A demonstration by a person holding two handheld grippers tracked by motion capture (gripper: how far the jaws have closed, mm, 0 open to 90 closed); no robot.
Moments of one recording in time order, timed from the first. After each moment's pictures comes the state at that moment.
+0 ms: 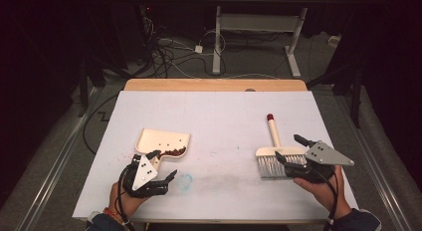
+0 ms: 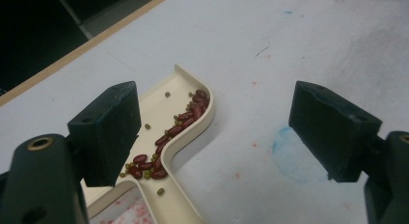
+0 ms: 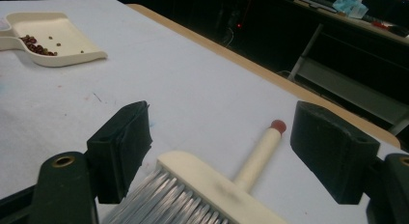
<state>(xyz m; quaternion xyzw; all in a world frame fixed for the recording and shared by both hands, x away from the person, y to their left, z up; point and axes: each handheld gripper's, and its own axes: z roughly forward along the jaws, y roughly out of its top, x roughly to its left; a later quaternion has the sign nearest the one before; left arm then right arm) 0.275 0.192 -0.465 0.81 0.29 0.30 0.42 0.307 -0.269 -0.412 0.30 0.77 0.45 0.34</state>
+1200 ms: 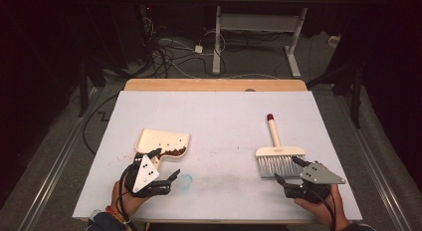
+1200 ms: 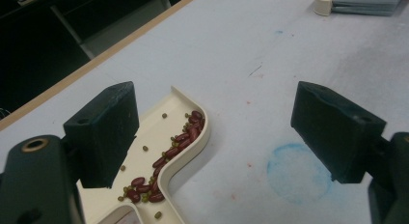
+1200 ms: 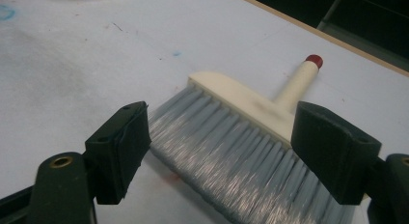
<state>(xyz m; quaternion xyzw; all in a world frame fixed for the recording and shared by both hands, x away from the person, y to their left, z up) 0.275 0.186 -0.460 0.80 0.26 0.31 0.44 0.283 -0.278 -0.461 0.31 0.80 0.41 0.31</state>
